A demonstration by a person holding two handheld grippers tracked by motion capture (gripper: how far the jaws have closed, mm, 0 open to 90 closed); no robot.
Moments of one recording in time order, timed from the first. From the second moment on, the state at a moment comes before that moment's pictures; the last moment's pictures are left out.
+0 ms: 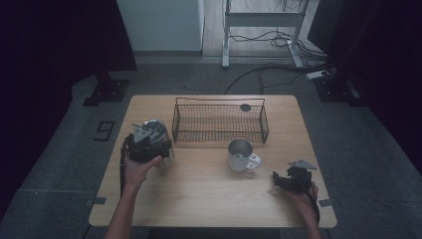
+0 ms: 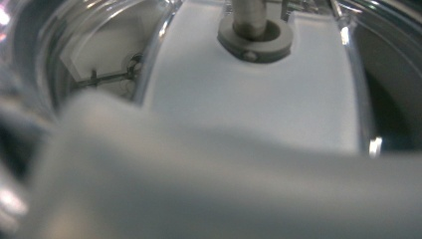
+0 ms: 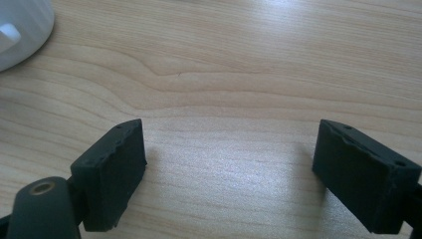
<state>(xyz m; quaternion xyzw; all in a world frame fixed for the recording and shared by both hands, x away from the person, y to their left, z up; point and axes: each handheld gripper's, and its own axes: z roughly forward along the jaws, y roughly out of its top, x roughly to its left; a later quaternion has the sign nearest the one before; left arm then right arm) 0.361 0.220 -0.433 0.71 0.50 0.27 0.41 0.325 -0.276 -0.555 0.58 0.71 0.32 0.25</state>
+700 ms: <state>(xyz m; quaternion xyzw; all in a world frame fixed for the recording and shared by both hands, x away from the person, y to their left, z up) 0.368 0.213 -0.421 0.71 0.50 0.26 0.43 0.324 -0.276 -0.555 0.58 0.71 0.32 0.25</state>
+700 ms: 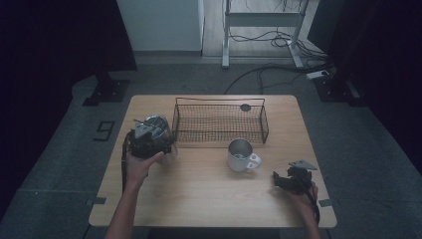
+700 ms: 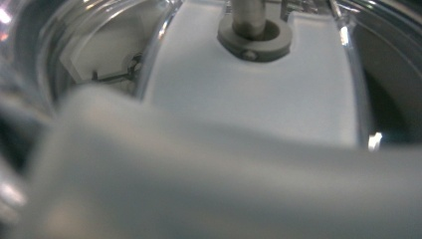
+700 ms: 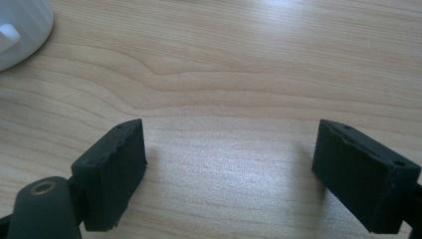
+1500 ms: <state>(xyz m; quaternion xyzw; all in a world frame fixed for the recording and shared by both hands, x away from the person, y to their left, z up) 0.383 0.204 -0.401 0.71 0.49 0.26 0.43 0.324 -0.276 -0.555 0.58 0.71 0.32 0.25</state>
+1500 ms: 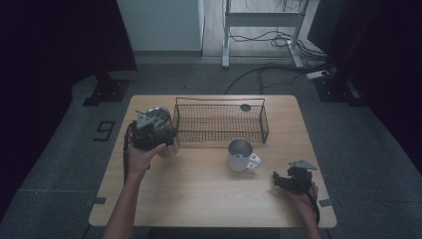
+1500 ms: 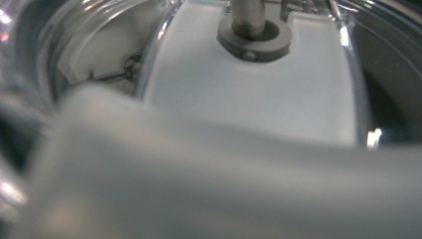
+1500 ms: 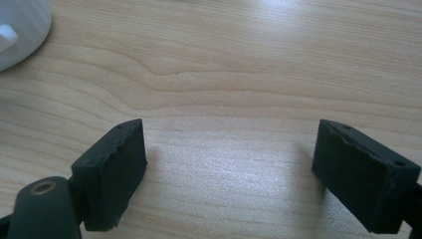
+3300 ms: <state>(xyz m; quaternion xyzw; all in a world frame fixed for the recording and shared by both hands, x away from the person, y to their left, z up) 0.426 0.172 -0.384 0.71 0.49 0.25 0.44 0.325 -0.276 -0.556 0.59 0.70 0.32 0.25</state>
